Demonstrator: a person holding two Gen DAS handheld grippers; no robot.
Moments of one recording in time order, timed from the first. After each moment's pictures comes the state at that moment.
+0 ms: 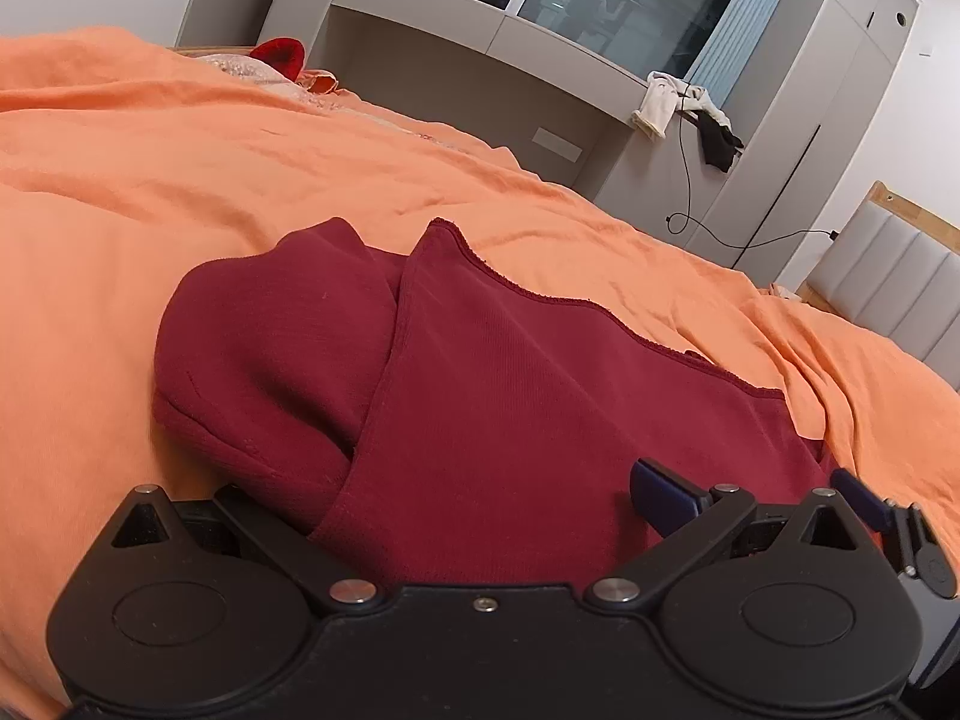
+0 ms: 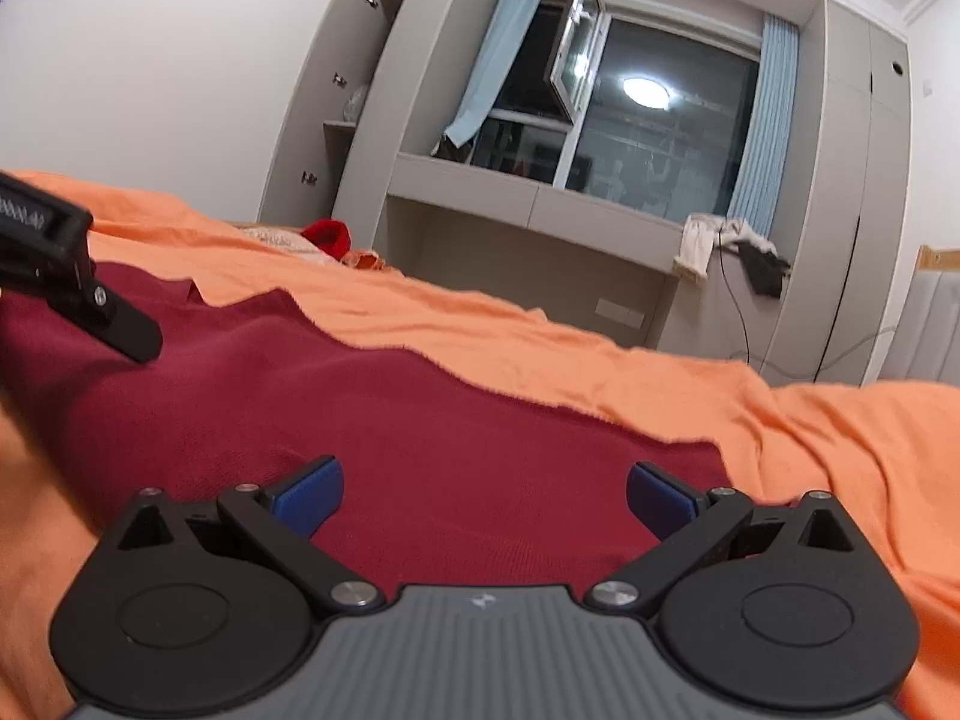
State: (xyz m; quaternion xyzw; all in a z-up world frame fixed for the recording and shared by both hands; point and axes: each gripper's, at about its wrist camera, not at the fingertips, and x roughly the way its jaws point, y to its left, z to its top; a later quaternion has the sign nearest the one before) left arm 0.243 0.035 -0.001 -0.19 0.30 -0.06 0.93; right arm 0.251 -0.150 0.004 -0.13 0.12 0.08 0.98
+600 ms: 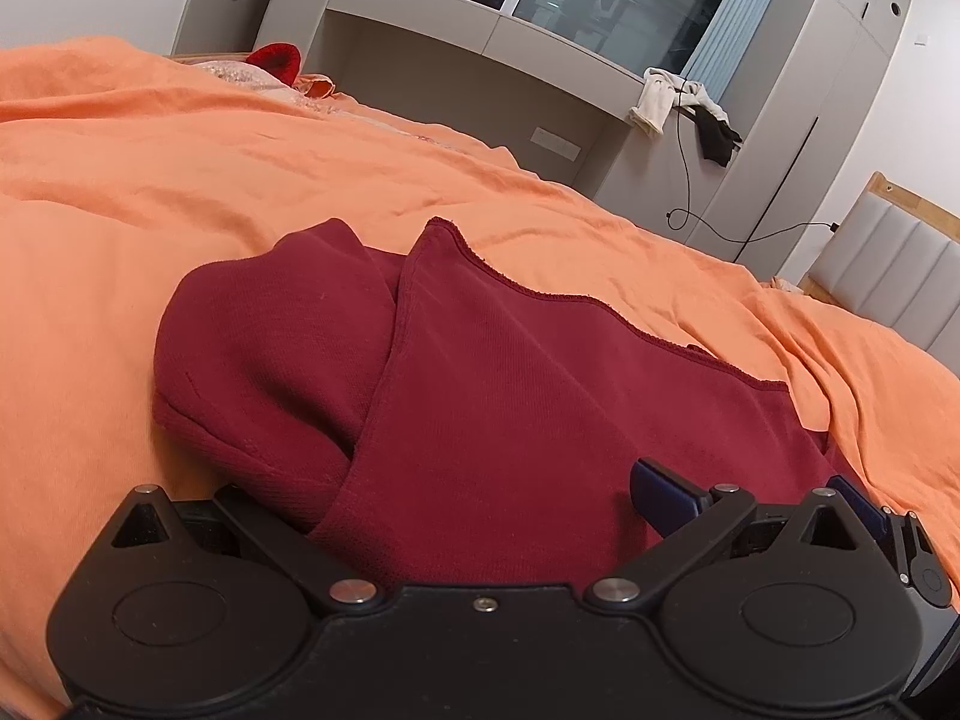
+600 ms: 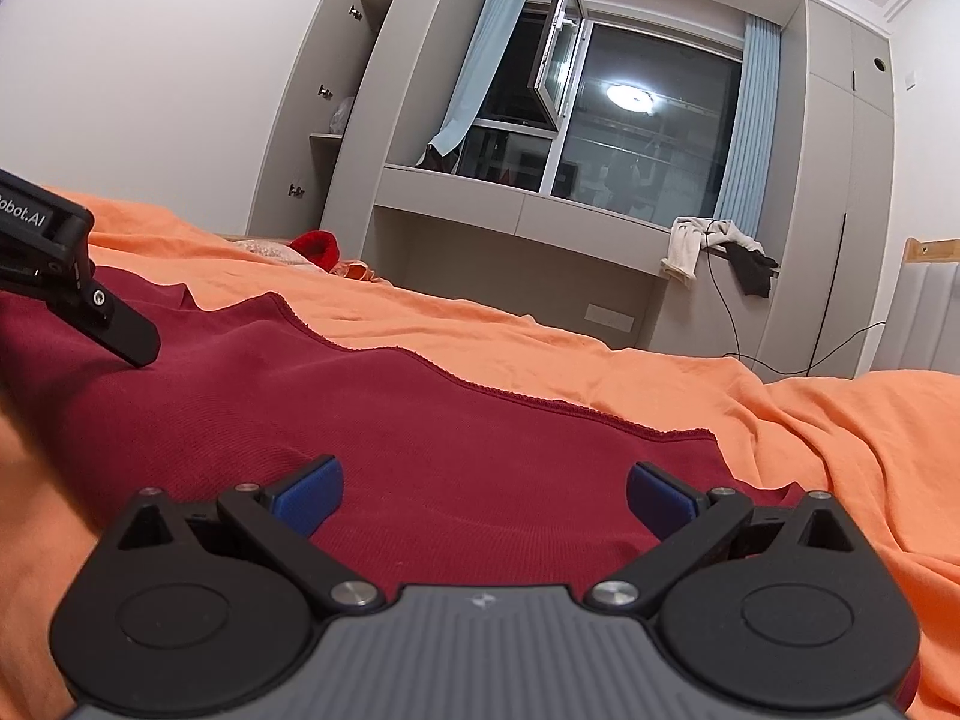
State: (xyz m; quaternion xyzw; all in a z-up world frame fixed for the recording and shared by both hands) left arm 0.241 0.033 -0.002 -0.18 0.30 -0.06 0.93; right arm 0.243 -0.151 -0.002 -0.12 0.10 0.07 0.99
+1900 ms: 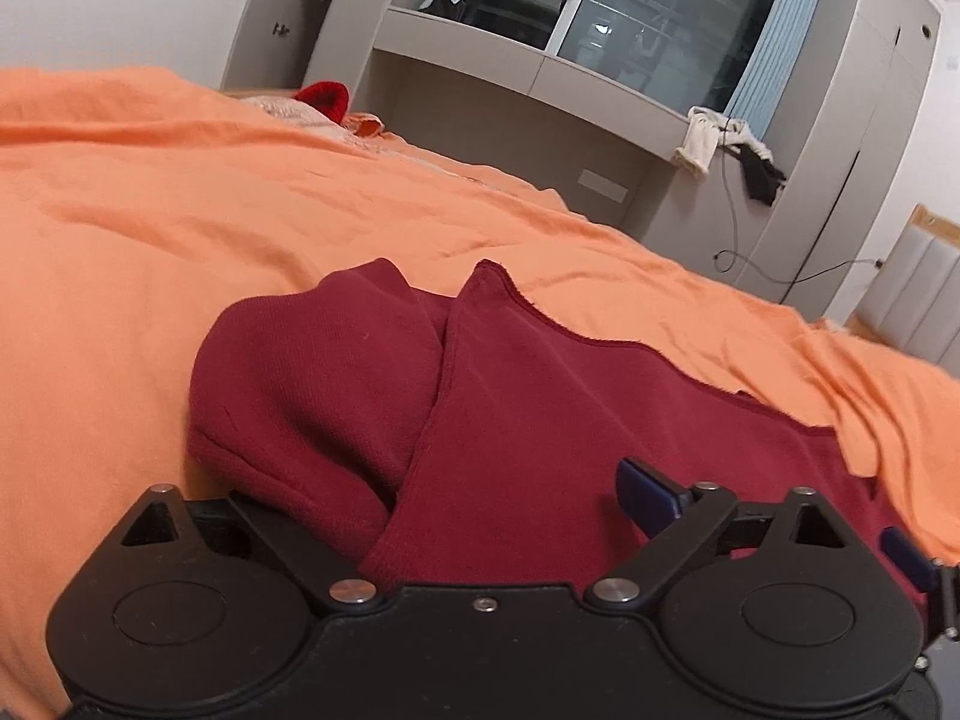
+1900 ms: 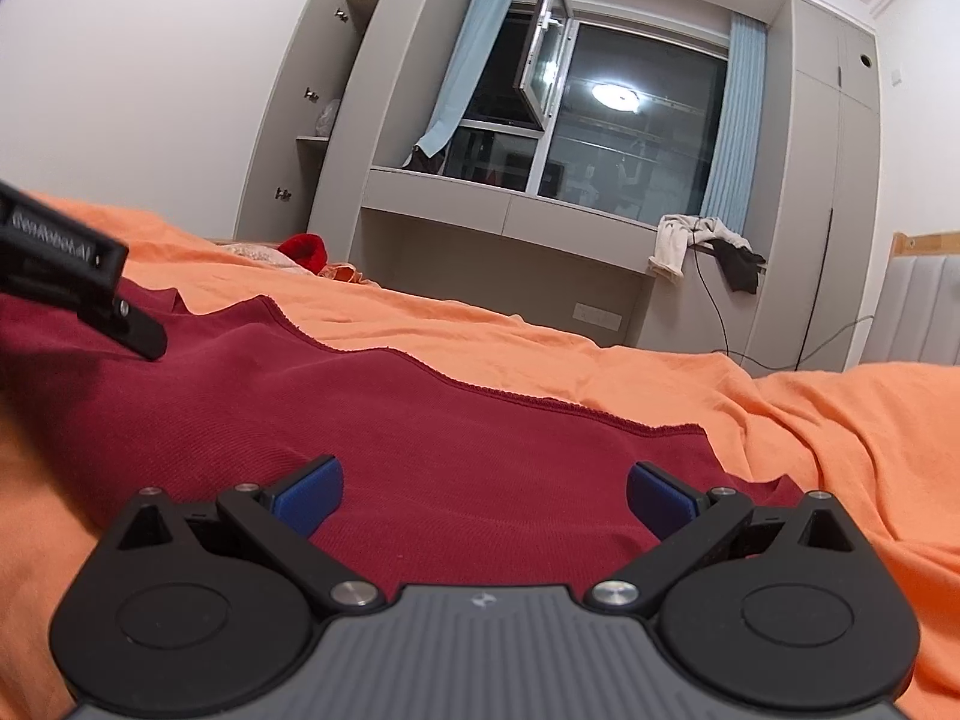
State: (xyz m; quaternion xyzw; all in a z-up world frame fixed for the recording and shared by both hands) left arm 0.248 0.033 -0.002 -0.17 0.27 0.01 0.95; right arm 0.238 -0.149 -0.001 -0.11 0.10 0.05 0.99
